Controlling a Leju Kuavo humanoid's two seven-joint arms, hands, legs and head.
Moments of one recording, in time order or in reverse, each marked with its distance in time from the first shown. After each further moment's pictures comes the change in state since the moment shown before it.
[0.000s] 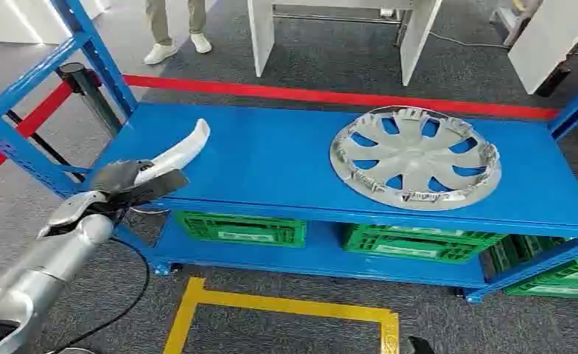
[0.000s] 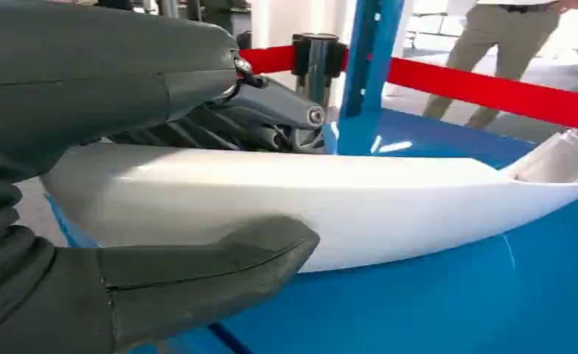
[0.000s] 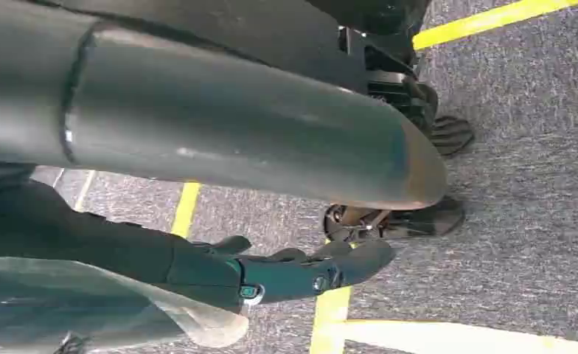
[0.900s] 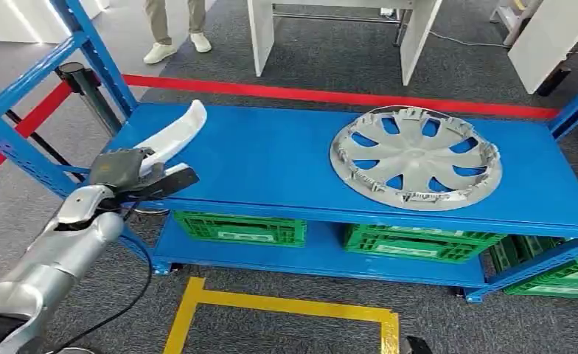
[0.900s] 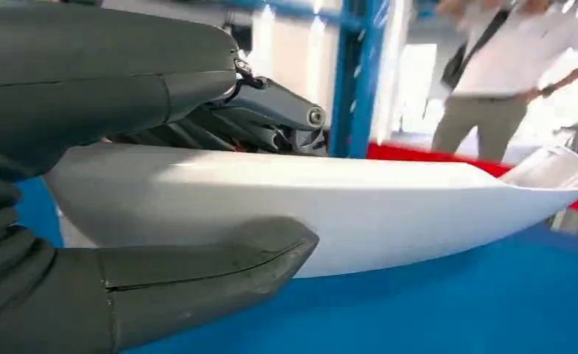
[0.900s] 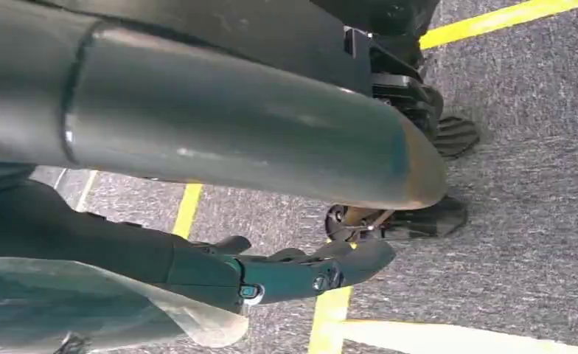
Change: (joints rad) left arm -0.034 -0.040 -0.010 0.036 -0.239 0.201 -0.021; right arm -0.010 0.000 0.052 0.000 -0.027 0.000 0.000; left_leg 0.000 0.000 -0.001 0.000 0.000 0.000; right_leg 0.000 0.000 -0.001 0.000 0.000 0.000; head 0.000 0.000
